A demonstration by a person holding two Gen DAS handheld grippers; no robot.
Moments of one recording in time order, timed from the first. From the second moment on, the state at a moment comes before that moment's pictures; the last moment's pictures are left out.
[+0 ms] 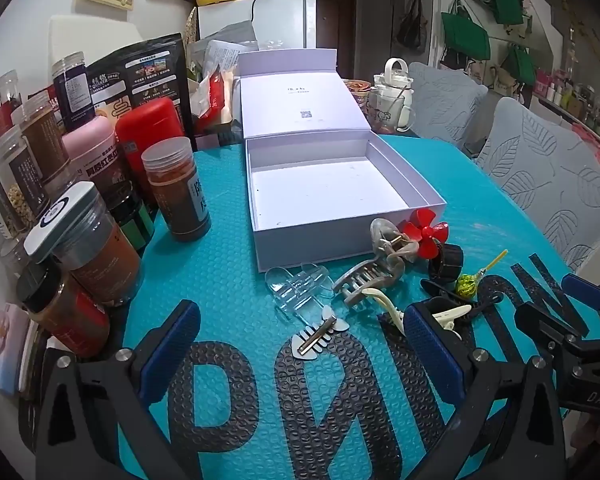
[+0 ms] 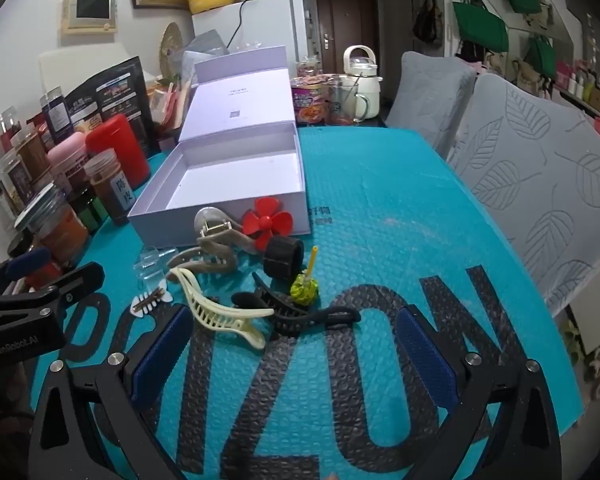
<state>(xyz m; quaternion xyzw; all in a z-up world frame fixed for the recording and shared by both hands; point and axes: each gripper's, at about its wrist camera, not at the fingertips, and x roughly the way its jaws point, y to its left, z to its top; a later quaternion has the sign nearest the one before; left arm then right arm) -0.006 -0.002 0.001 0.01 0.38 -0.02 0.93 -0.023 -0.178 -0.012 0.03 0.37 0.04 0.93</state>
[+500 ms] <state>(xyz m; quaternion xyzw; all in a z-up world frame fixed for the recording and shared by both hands) -0.006 0.002 0.004 0.00 0.38 -0.02 0.93 -0.025 -0.181 -0.010 0.03 0.37 0.05 0.93</state>
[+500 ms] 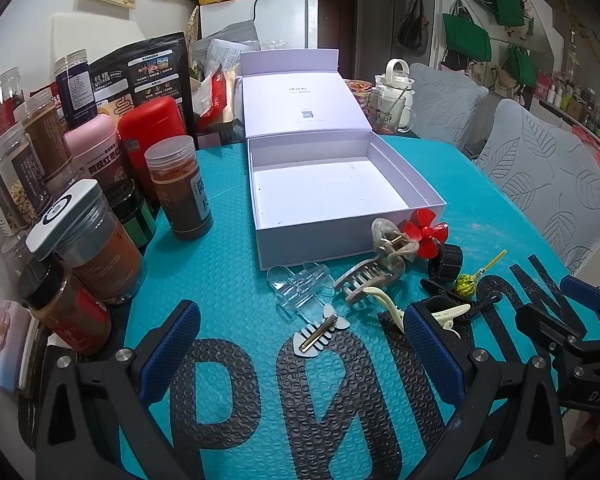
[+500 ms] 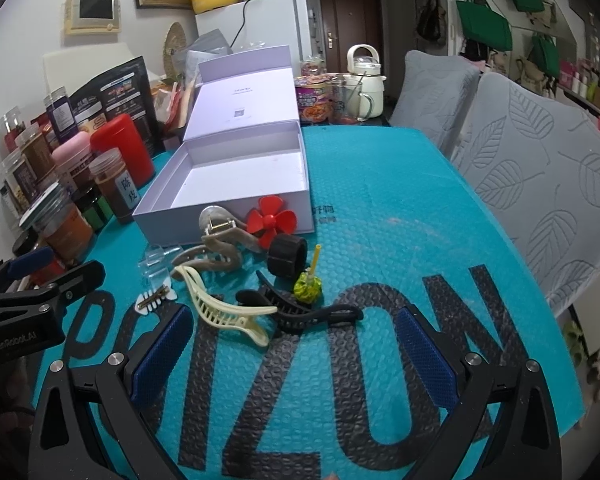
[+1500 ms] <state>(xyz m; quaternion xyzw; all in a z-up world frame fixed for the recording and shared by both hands) -0.011 0.004 0.001 0.00 0.38 -0.02 0.92 -0.030 -0.177 -0.011 0.02 0.37 0.05 0.93</state>
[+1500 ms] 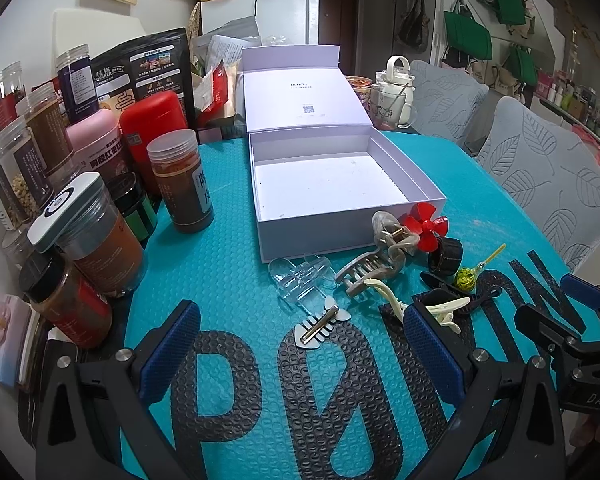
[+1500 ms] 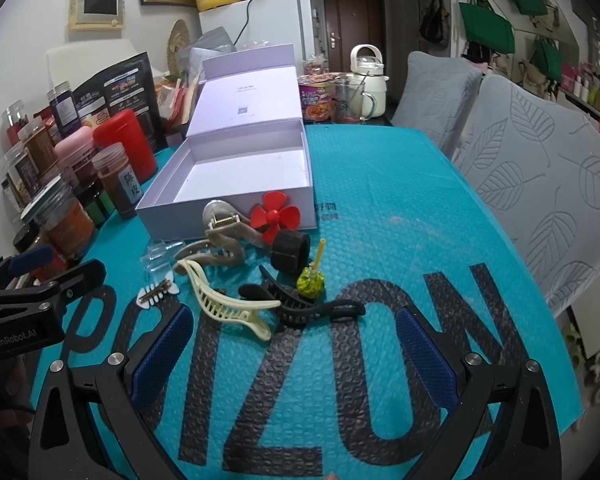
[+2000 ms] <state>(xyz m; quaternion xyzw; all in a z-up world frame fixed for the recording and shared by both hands) -0.017 0.000 0.003 0.01 0.38 -0.03 0.92 -0.035 -0.177 -0.011 0.02 0.37 0.05 0.93</state>
